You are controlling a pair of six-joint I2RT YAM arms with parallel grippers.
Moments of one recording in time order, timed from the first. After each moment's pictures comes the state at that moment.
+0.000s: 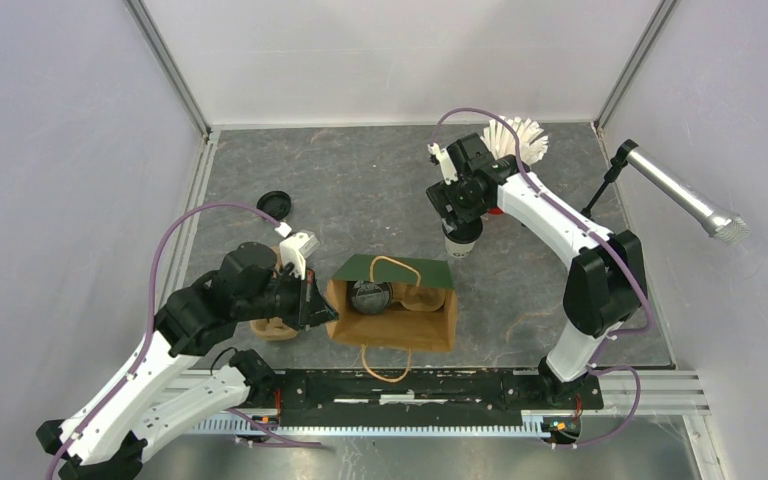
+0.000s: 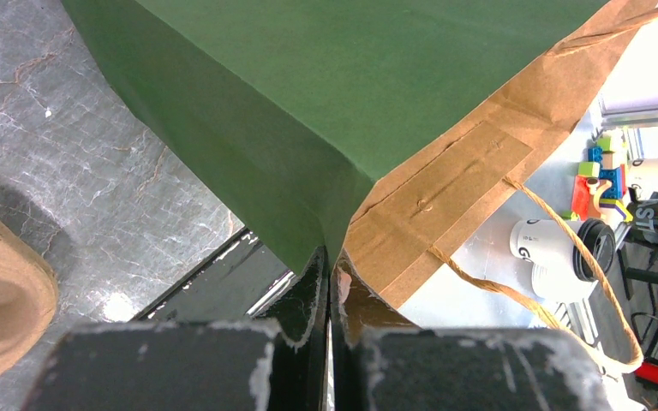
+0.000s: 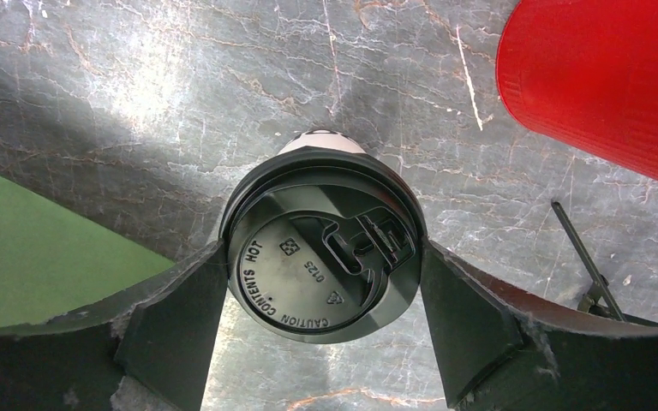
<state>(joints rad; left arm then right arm) -0.75 0.66 0.94 -0.95 0.29 -0.51 0.47 1.73 1.47 -0.83 0.05 -0.05</state>
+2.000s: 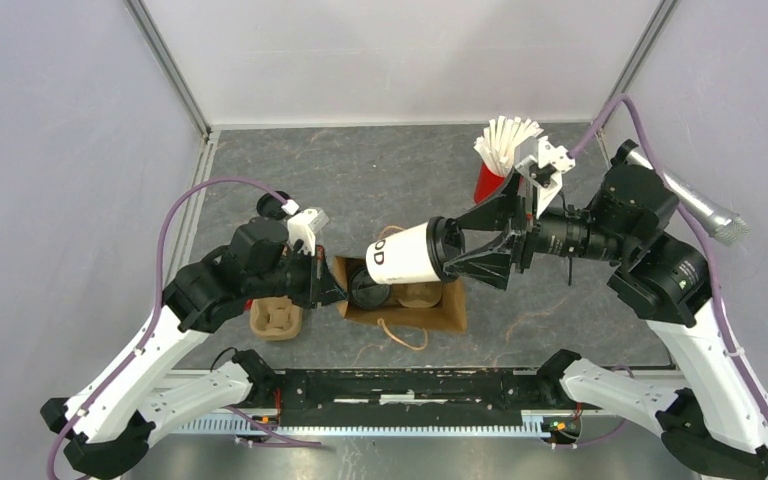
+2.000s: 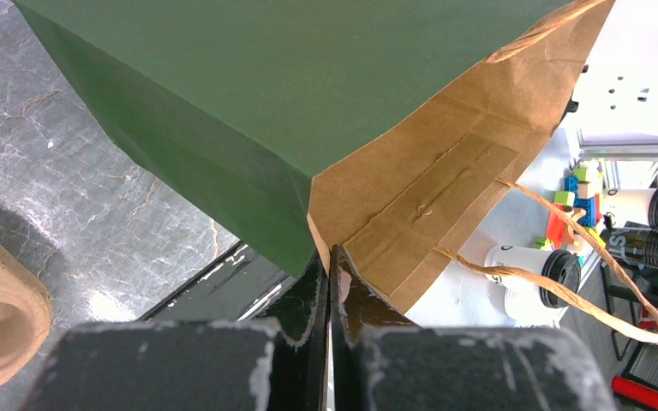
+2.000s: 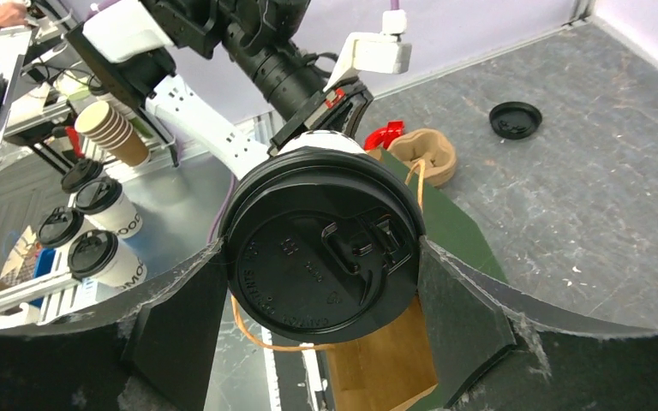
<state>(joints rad) -0.75 0.82 1.10 -0.95 0.26 -0.56 0.67 0.95 1.55 -0.67 -0.67 0.18</state>
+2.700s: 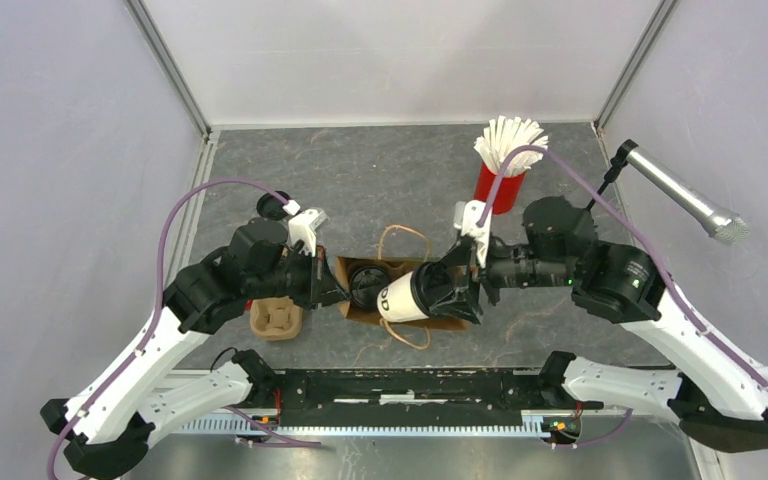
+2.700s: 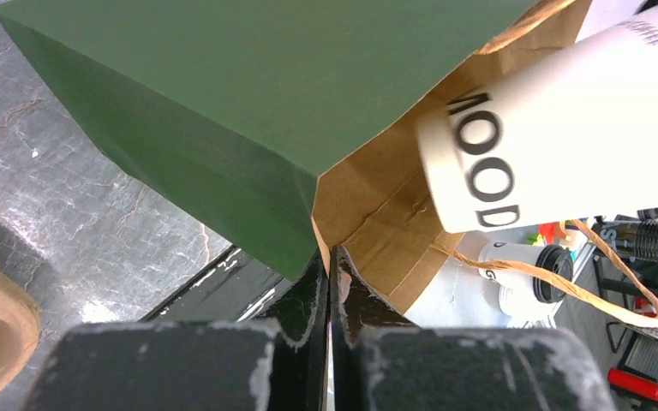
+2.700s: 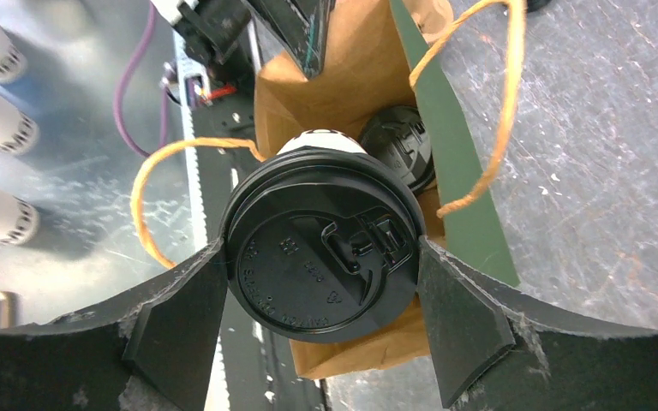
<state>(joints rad) -0.75 0.82 1.09 -0.93 0.28 -0.56 0.91 0.96 1.38 -0.85 -0.45 -0.09</state>
